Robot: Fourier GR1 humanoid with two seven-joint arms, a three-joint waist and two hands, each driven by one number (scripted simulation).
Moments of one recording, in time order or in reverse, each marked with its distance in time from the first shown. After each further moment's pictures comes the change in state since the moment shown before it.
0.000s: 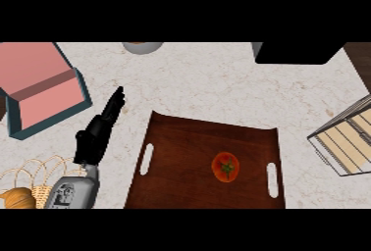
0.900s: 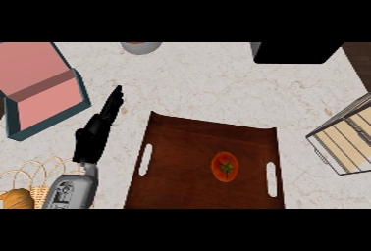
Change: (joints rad) left arm -0.012 0.005 0.017 0.022 -0.004 -0.007 -0.016; right arm -0.208 -0.035 0.071 0.441 0.210 -0.106 -0.094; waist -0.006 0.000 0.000
